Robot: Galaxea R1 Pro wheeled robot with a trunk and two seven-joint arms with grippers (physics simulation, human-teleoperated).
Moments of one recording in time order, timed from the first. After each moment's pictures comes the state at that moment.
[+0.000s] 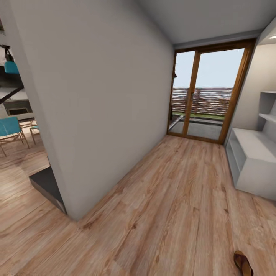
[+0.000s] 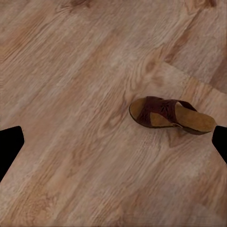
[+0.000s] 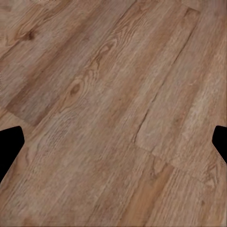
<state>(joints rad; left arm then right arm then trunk) -0.15 0.10 0.07 -0.23 0.01 -0.37 -0.02 -0.03 -0.05 -0.01 -0.47 0.00 -0.39 0.00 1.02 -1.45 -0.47</state>
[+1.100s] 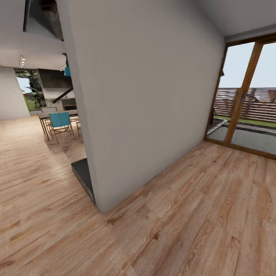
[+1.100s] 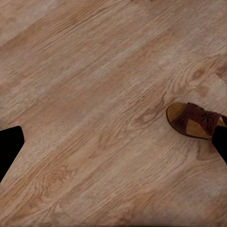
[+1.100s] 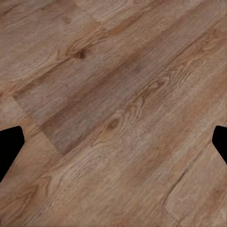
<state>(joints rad) -0.15 0.10 0.07 -0.23 0.01 -0.37 0.00 -0.03 -0.05 -0.01 -0.47 0.00 -0.39 0.00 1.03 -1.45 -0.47</state>
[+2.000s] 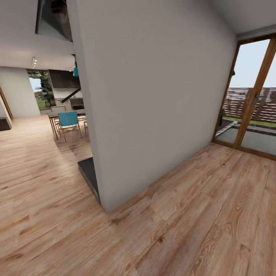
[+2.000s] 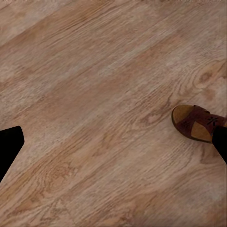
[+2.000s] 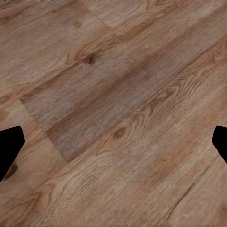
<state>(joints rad) -0.15 0.10 0.07 -0.23 0.01 -0.37 -0.01 -0.03 -0.05 -0.01 -0.47 0.00 -0.39 0.00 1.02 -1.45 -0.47</state>
